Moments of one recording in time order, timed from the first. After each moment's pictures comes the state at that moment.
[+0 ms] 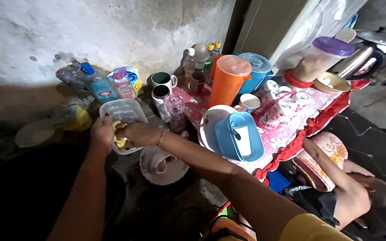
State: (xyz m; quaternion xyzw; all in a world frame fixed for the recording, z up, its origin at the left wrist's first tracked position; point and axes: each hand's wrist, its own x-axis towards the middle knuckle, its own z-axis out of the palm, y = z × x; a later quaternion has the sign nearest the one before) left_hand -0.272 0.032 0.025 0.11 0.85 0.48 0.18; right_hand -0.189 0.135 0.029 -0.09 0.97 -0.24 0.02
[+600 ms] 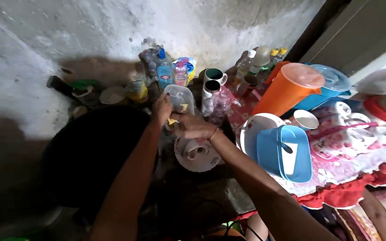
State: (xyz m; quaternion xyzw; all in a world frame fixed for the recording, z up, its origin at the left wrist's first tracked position) left_hand -0.273 0.031 0.031 0.16 0.87 0.44 0.15; right_hand -0.160 0.128 0.033 -0.06 0.94 -0.32 0.03
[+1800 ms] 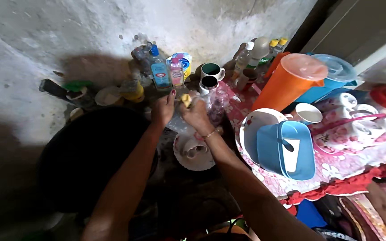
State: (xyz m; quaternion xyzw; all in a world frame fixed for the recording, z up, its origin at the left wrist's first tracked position) left_hand -0.258 0.035 0.034 0.23 0.88 0.40 0.12; right_hand -0.166 0.132 0.024 0.16 0.82 -0.45 -0.31
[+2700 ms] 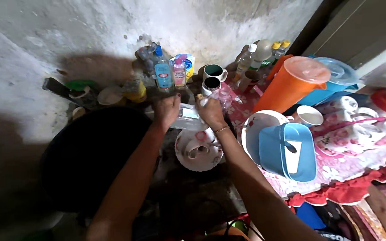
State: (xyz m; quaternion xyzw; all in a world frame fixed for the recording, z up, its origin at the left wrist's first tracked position) left_hand -0.256 0.033 0.035 0.32 0.88 0.36 0.07; right_hand -0.158 0.162 0.032 0.31 0.88 -0.34 -0.15
